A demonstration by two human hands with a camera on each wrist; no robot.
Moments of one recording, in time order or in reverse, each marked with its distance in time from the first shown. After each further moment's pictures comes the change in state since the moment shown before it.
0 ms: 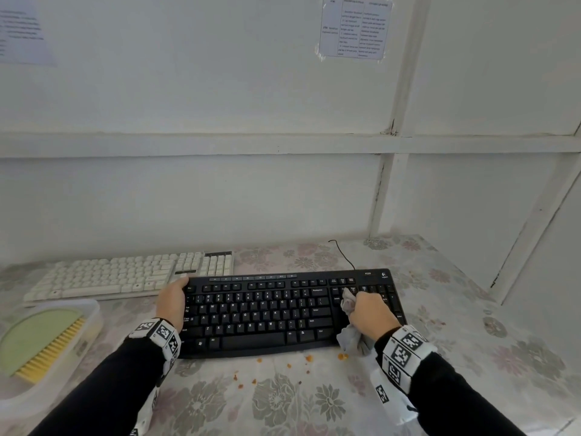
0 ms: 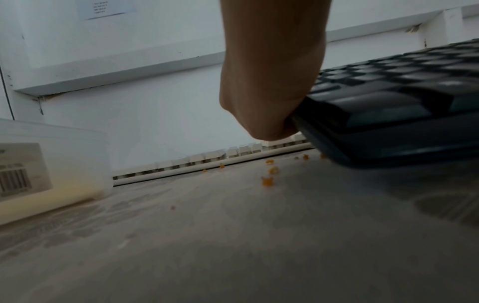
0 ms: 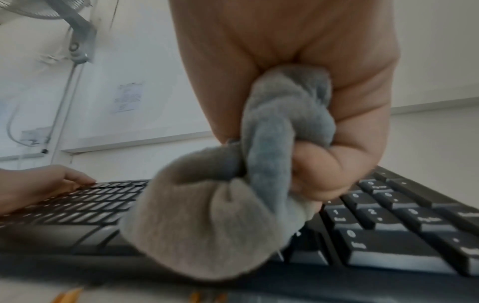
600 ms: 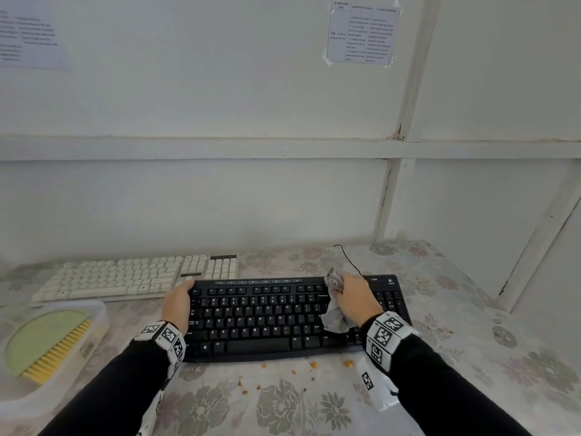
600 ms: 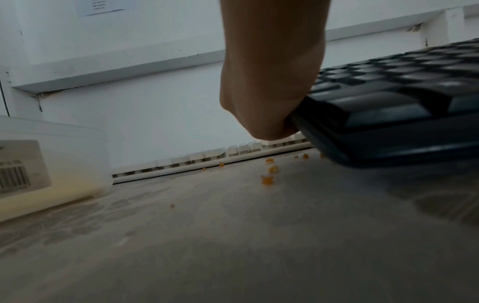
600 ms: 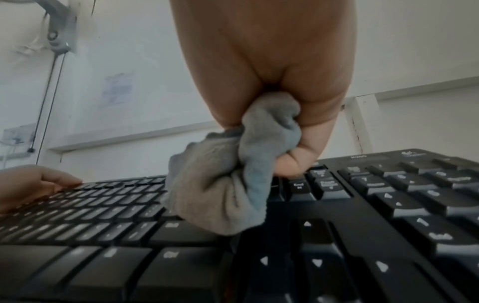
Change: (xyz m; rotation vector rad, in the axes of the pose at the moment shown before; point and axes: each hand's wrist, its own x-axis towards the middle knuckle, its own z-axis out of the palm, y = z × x) left_hand -0.006 0.001 0.006 -0.069 -0.053 0.013; right_hand 0.013 -0.037 -0.013 0.179 0.073 -0.174
